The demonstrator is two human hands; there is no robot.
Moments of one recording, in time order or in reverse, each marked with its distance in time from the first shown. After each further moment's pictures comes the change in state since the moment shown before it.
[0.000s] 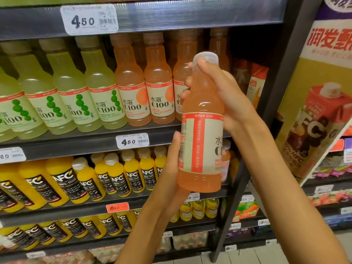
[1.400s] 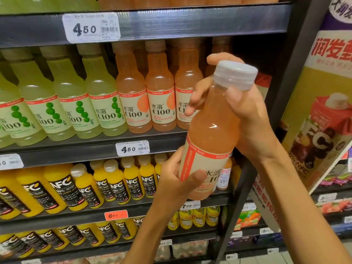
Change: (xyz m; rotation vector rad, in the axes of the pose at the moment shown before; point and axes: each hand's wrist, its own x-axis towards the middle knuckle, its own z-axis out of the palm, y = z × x) left_hand 0.001 0.000 -0.007 0.440 0.131 0.329; right_hand -0.027 0.000 -0.001 -0.293 -0.205 -0.443
